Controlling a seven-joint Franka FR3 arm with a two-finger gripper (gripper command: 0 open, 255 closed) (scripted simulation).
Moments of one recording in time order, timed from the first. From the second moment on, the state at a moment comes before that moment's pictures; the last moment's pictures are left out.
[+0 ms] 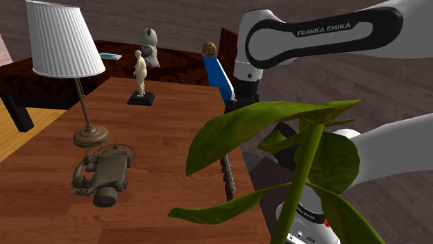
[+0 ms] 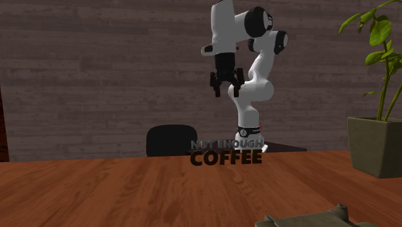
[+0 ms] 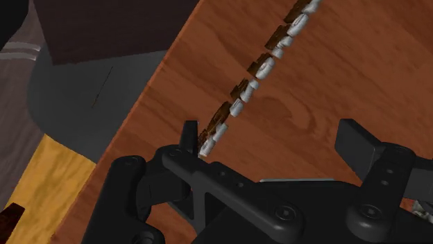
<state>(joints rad) -0.09 -0.73 0.19 -2.62 0.15 1.80 0.13</state>
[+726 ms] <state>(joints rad) -0.20 -0.50 0.40 -2.83 0.26 2.23 0.63</state>
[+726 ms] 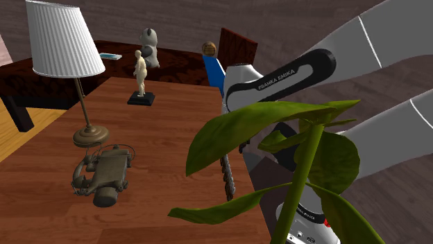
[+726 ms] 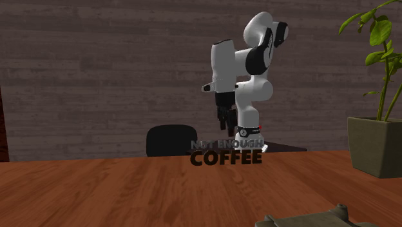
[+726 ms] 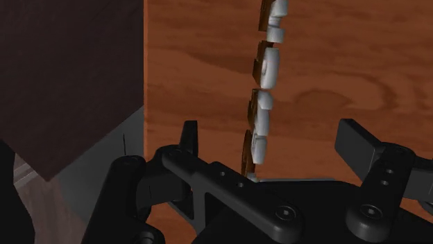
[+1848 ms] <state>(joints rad) -0.24 -0.31 0.47 -2.88 0.26 2.47 0.73</state>
